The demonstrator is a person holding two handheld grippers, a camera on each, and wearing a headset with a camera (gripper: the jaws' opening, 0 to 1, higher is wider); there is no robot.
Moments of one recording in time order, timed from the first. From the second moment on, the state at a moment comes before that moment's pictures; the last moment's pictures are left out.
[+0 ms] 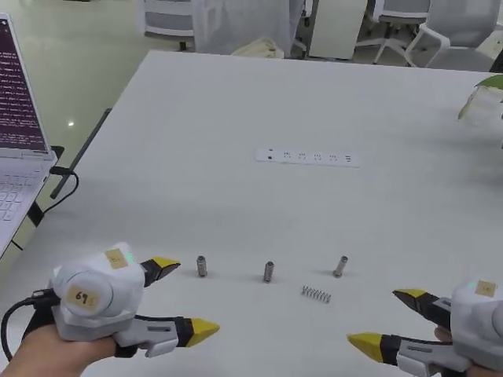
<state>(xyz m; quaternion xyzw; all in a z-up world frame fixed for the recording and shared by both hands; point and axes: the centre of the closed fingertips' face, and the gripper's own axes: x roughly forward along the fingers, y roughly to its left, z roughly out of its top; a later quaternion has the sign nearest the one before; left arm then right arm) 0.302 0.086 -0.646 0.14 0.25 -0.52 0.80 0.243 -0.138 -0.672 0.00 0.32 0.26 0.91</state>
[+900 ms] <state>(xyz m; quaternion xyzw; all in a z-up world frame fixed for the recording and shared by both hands) 0.304 0.014 -0.655 0.18 0.24 -0.59 0.75 0.243 -0.148 -0.664 0.00 0.31 0.25 0.92</state>
